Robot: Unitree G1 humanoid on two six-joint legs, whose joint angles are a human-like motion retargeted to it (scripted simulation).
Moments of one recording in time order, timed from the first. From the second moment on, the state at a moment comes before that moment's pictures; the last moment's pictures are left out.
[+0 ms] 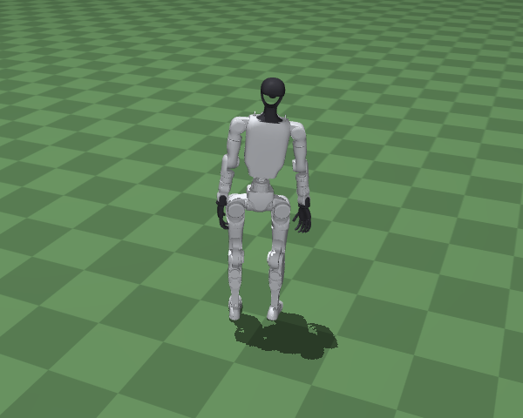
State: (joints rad) left arm 0.14 0.07 0.35 1.49 0.32 -0.02 -0.11; right arm -0.01 -0.21 -0.05 1.58 -0.83 0.01 0.05; waist -0.09 0.04 -0.01; left_leg -0.05 -0.09 -0.10 0.08 -0.08 0.06; right_leg 0.02 -0.11 -0.36 -0.02 0.12 0.05
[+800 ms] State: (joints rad) left arm 0.26 0.03 0.50 1.56 0.31 -0.01 -0.16; right arm -0.21 -0.16 0.24 1.40 -1.10 -0.07 0.13; waist -0.29 0.05 0.04; left_leg 0.15 0.02 0.67 0.01 -0.24 0.07; right_leg -0.12 0.07 0.11 0.05 0.26 0.03
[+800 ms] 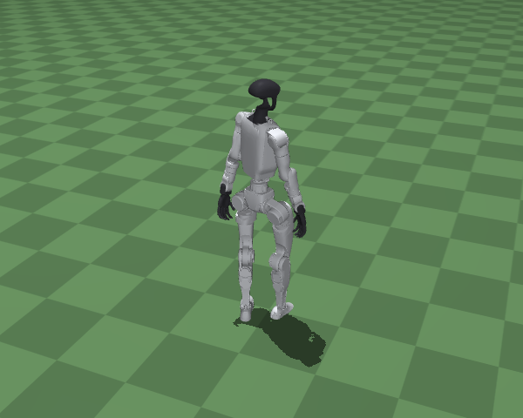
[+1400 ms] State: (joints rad) left arm 0.17 -0.01 0.45 1.47 0.36 -0.03 -0.21; right arm -0.11 -0.25 -0.11 1.57 -0.88 0.09 0.07; waist -0.57 0.06 0.09; left_leg 0.21 -0.04 0.94 0.03 -0.33 -0.01; right_leg -0.18 0.15 0.27 -0.01 0.38 0.18
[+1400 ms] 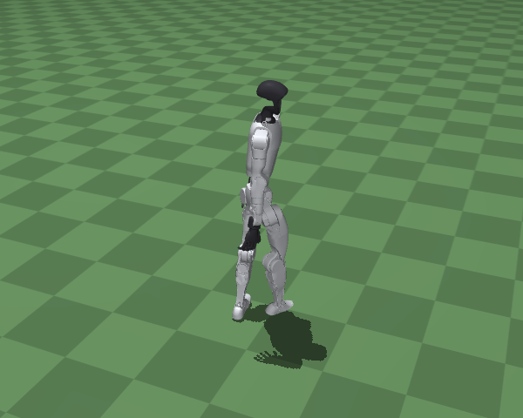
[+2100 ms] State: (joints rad) left arm 0.17 0.08 0.47 1.53 0.29 0.00 -0.12; right arm 0.05 -0.26 -0.11 1.51 -0.97 0.08 0.05; waist -0.21 0.04 -0.01; left_leg 0.02 -0.07 0.14 0.02 -0.10 0.06; right_leg 0.05 -0.12 -0.44 -0.04 0.14 0.04
